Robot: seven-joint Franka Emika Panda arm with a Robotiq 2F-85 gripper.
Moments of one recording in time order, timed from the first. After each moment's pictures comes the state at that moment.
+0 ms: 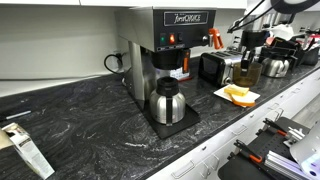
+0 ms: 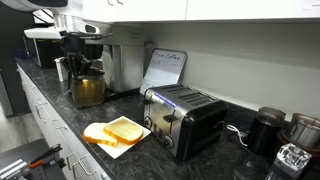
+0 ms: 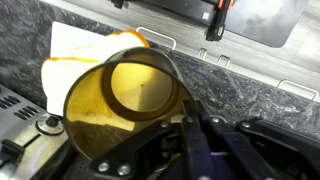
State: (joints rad) arm 0.16 -0.76 0.11 -2.74 0.02 1.96 -0.13
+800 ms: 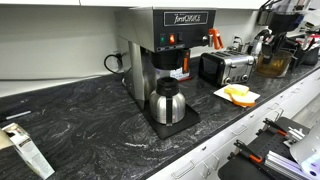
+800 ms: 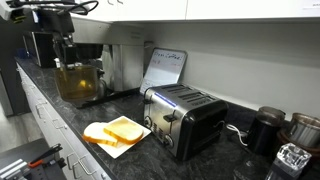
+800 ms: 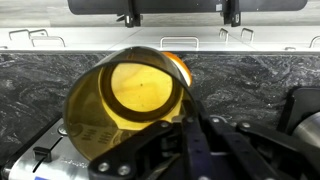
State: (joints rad) arm 0.03 -1.07 0.08 -2.78 -0.03 1.80 0.07
